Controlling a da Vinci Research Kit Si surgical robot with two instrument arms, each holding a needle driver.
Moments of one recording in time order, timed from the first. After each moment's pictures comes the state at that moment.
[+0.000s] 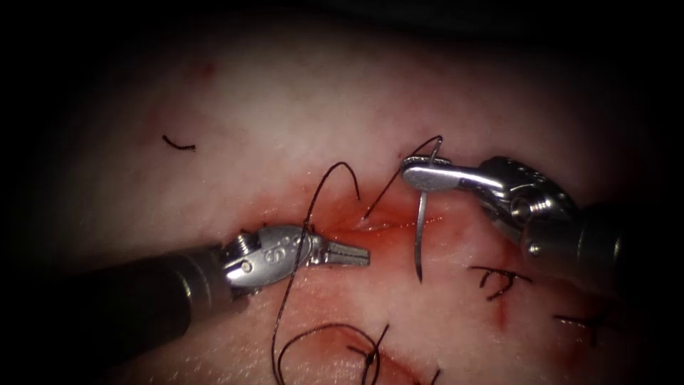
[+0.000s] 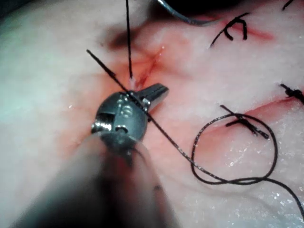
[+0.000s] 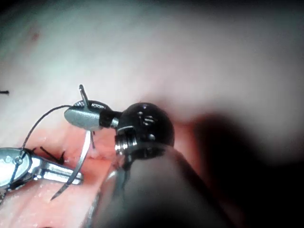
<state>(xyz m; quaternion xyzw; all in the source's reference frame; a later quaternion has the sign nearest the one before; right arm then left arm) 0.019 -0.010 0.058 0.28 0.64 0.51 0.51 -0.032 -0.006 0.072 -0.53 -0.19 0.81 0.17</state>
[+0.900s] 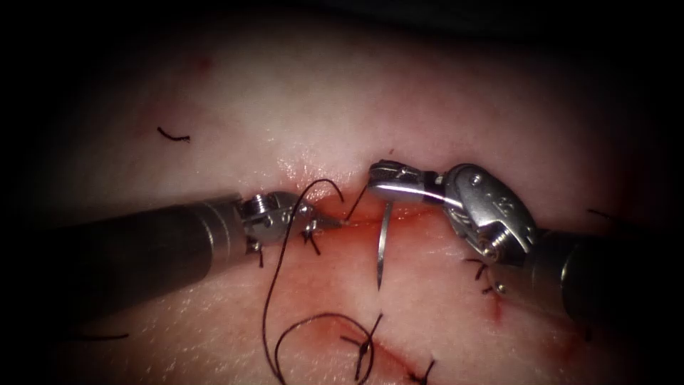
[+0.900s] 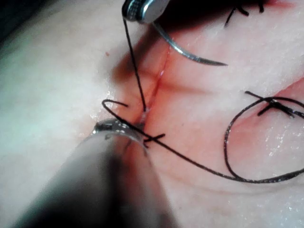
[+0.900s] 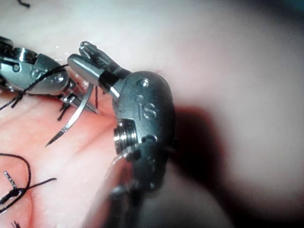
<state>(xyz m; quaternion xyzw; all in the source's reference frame) 0.022 -0.011 0.062 0.05 0.69 0.34 0.63 -0.030 -0.005 0.079 -0.31 -0.18 0.92 0.16</state>
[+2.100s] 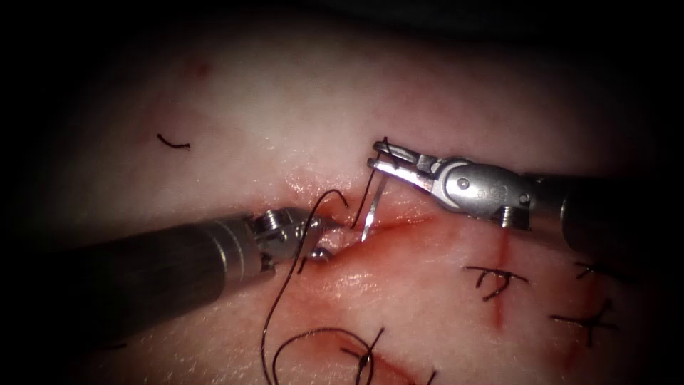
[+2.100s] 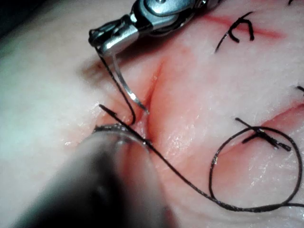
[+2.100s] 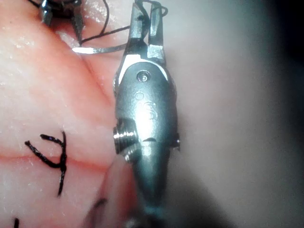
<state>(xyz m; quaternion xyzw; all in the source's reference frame) 0.023 -0.011 0.066 -0.12 0.69 0.21 0.68 -0.032 -0.006 0.077 -0.31 -0.22 0.90 0.20</state>
